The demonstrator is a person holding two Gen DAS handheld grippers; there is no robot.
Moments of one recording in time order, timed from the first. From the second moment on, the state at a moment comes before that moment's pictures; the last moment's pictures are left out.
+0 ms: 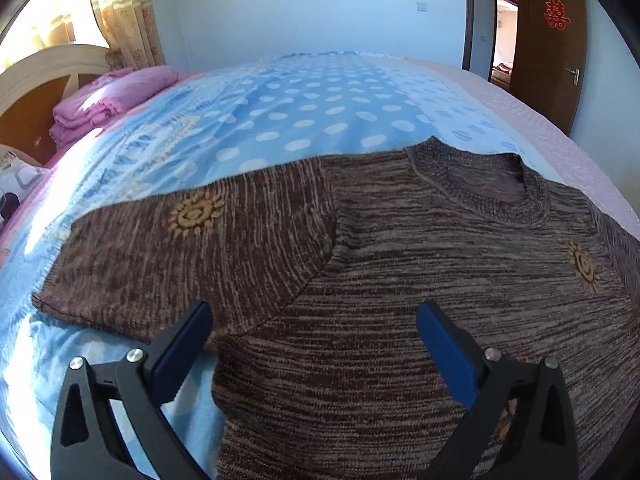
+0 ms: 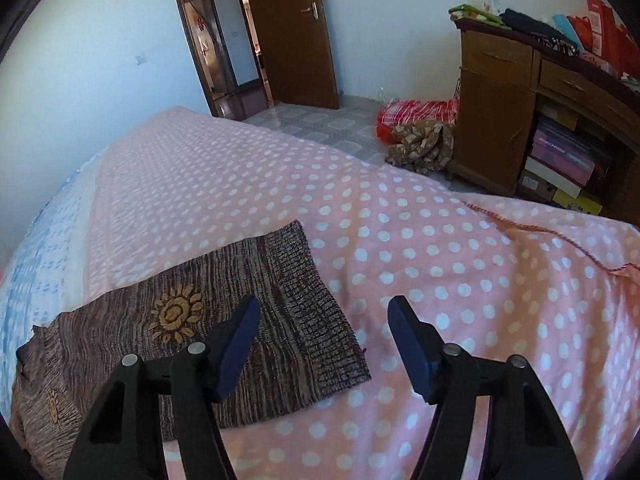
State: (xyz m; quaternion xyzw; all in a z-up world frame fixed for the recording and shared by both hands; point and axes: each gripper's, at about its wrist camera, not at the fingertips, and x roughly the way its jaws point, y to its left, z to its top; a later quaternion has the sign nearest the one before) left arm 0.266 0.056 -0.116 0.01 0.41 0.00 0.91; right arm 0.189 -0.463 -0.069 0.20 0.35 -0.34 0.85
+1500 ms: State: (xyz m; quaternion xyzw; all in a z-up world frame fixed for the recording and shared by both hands) left arm 0.269 0.073 -0.126 -0.07 0.42 -0.03 0.90; right arm 0.333 -0.065 -0.107 0.07 0.40 -0.01 0.91
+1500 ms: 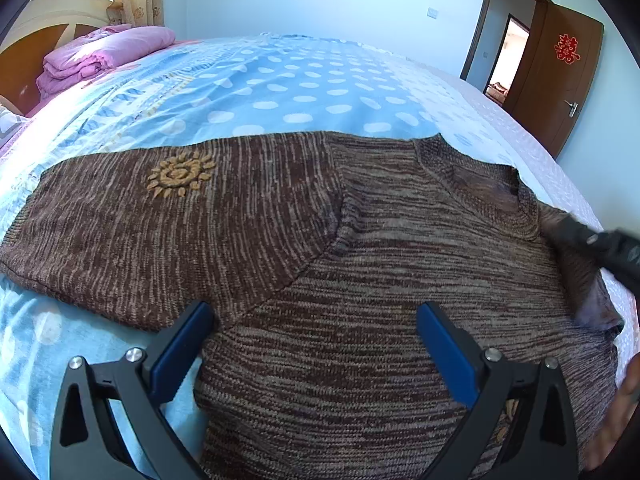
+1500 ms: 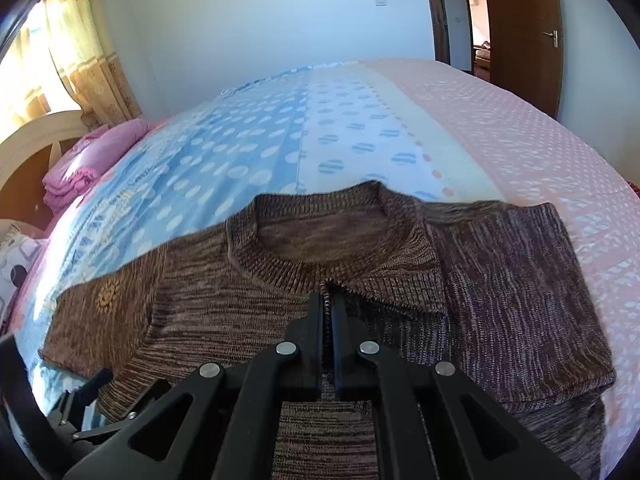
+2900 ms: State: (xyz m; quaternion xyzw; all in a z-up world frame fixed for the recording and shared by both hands) left arm 0.268 0.074 -0.126 -0.08 0.42 -0.03 0.90; right arm 0.299 -0.080 -0.127 0.07 0.44 0.07 0.89
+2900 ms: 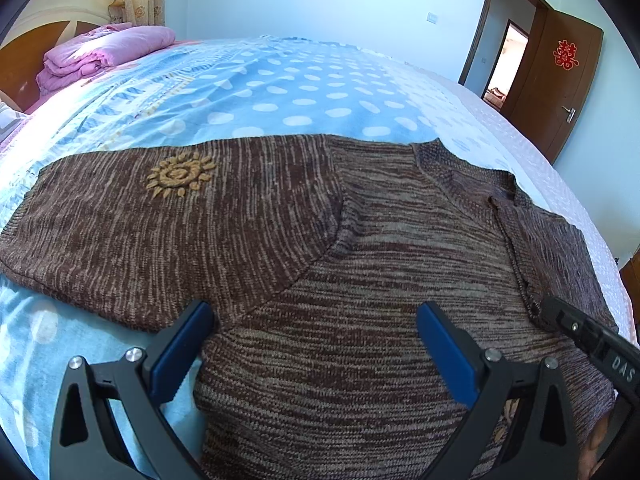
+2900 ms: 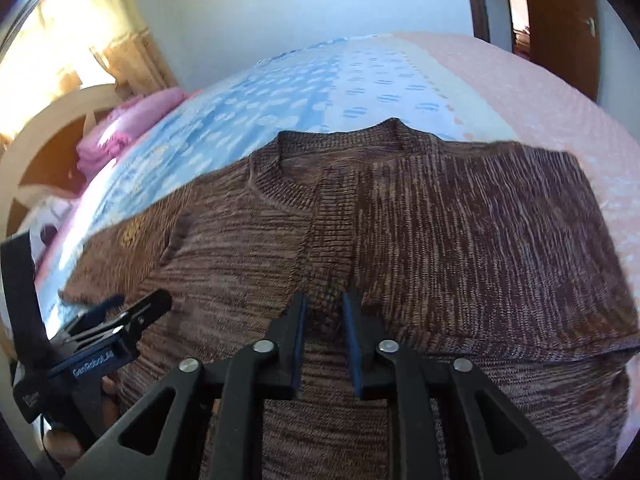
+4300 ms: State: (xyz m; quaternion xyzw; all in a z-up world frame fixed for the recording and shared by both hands) left arm 0.270 0.073 -0.128 -0.05 0.43 -0.02 0.90; right arm 0.254 -0.193 -0.121 -0.02 0.40 -0.14 0.91
